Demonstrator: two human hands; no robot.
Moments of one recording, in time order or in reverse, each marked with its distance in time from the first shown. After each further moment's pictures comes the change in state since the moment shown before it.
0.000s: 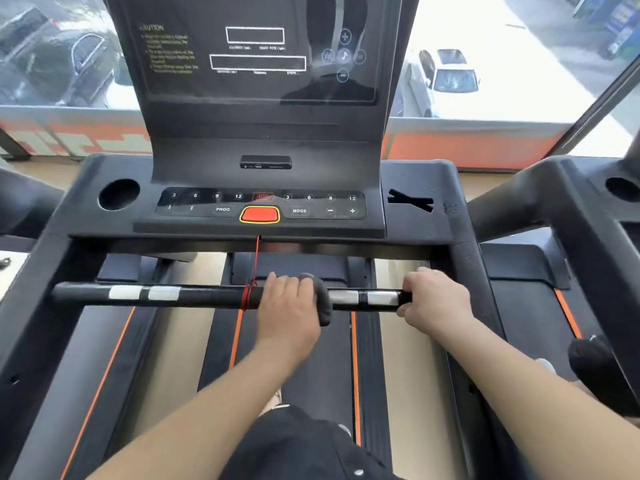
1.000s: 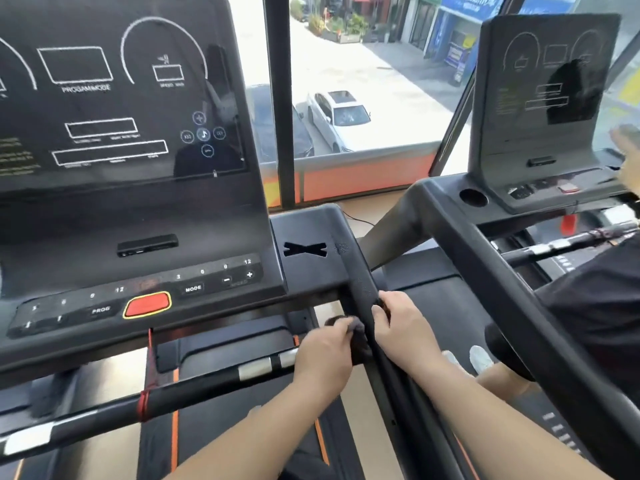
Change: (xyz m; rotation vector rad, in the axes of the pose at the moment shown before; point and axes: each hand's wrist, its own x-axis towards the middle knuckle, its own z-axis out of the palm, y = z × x) left_hand 0.063 0.186 -0.007 -0.588 -0.337 0.058; right_hand -0.024 0.095 -0.005 0.658 0.277 0.296
